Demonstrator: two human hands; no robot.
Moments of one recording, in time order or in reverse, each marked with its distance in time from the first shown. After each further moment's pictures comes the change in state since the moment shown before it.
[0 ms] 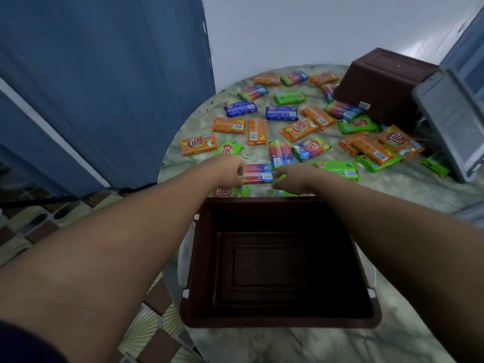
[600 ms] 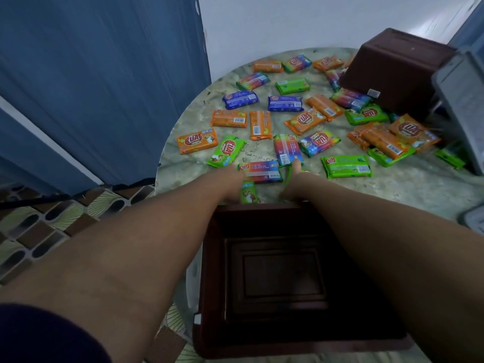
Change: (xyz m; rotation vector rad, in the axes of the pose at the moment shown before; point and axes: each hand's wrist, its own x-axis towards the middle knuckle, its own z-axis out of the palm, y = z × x) left_hand 0.028 -0.019 0.032 0.272 -0.131 0.055; right_hand 0.064 -0.005 0.039 0.065 -0.009 0.368
